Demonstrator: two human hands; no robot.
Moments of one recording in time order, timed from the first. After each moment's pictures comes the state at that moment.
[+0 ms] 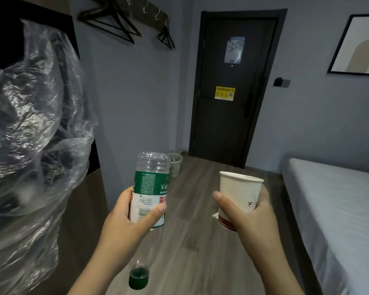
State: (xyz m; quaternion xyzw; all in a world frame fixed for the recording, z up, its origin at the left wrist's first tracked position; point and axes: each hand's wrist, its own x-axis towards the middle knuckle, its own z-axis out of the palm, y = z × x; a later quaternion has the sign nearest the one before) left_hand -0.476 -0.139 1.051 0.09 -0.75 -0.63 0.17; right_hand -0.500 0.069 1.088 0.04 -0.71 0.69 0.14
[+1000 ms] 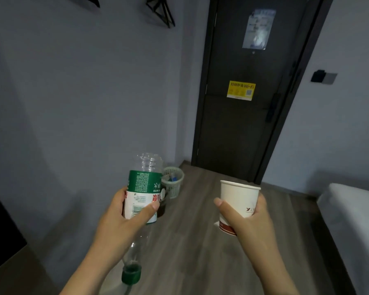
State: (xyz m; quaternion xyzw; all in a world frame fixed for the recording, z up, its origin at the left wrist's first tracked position) left_hand -1.064 -0.238 1.011 0.13 -0.77 -0.60 0.18; right_hand -1.093 -0.012 1.033 -0.02 -0.74 0.66 0.11
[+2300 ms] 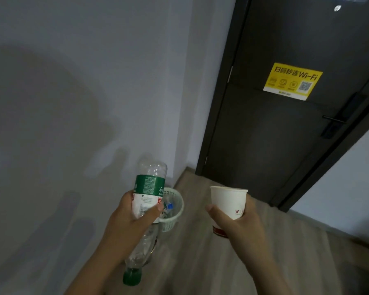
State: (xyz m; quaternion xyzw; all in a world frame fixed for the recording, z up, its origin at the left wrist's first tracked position) left_hand -1.751 -0.324 0.948 0.19 -0.79 -0.59 0.07; right_hand -1.785 -0.109 0.979 0.00 -0.78 0.63 -0.02
